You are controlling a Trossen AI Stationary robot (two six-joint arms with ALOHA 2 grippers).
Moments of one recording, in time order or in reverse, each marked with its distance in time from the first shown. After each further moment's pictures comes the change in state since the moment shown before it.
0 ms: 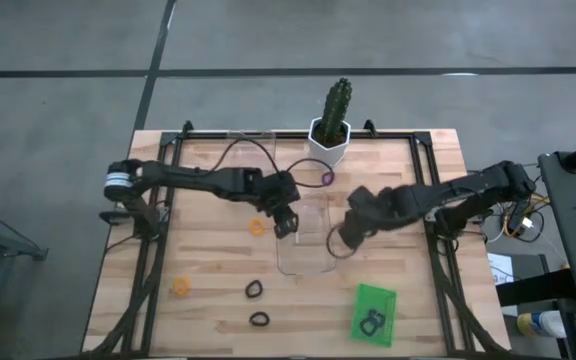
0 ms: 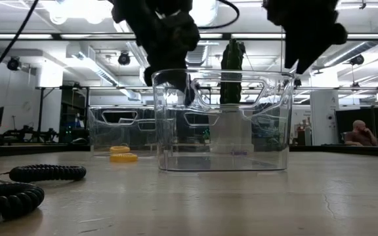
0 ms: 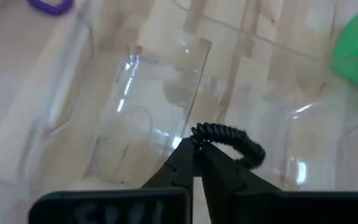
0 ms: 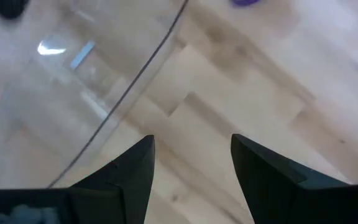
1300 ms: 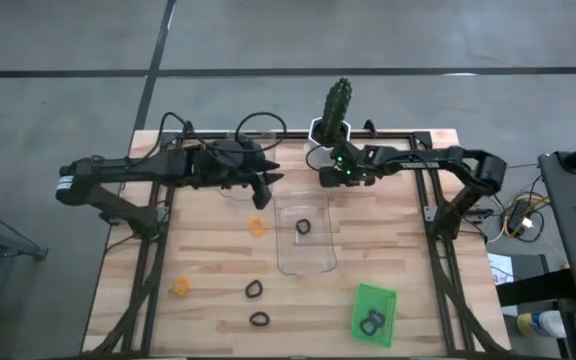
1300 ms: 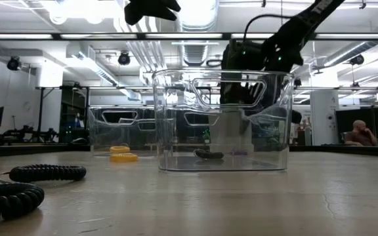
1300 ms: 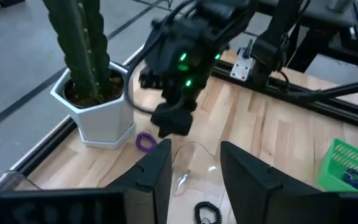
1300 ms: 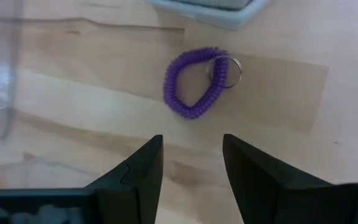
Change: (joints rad) left arm -0.005 -0.397 0.011 0.057 -0.319 0.054; right arm -0.648 0.223 -0.282 0.725 -0.340 -0.071
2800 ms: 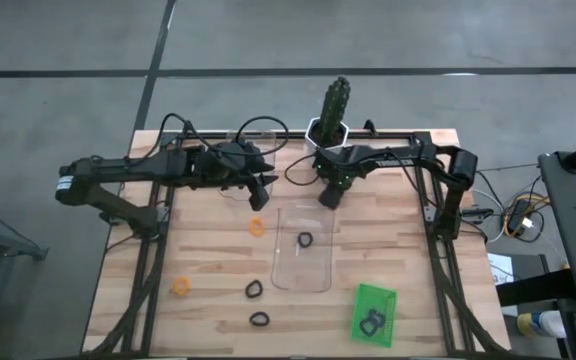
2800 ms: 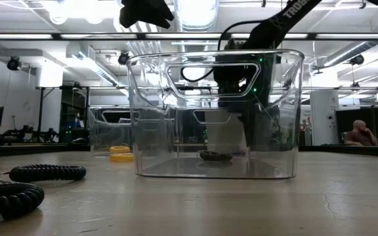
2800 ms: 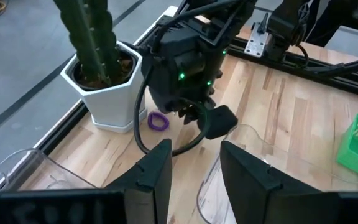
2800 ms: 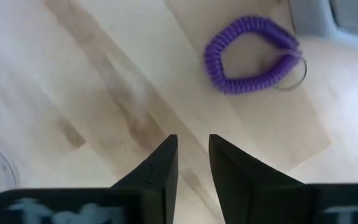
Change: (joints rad) left arm 0.000 -0.002 -0.001 -0.093 -0.024 0.018; right arm 0.068 0.199 0.247 -0.324 0.059 -0.786
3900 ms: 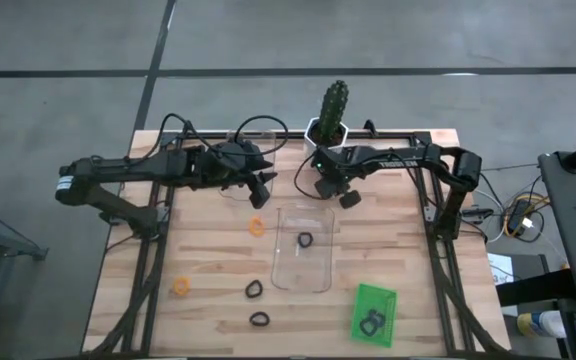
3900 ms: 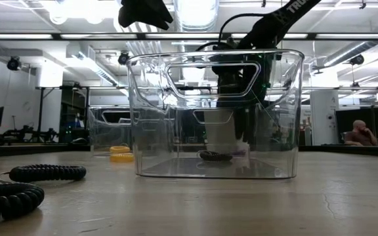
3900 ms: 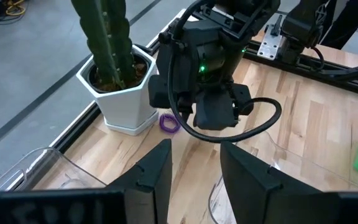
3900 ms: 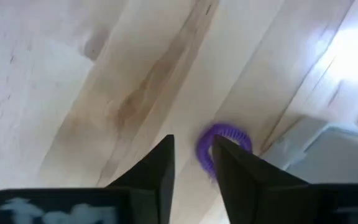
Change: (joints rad) left arm 0.000 0.000 -0.001 -0.001 -0.053 0.001; right arm 0.017 -0.031 -0.004 0.089 0.018 -1.134
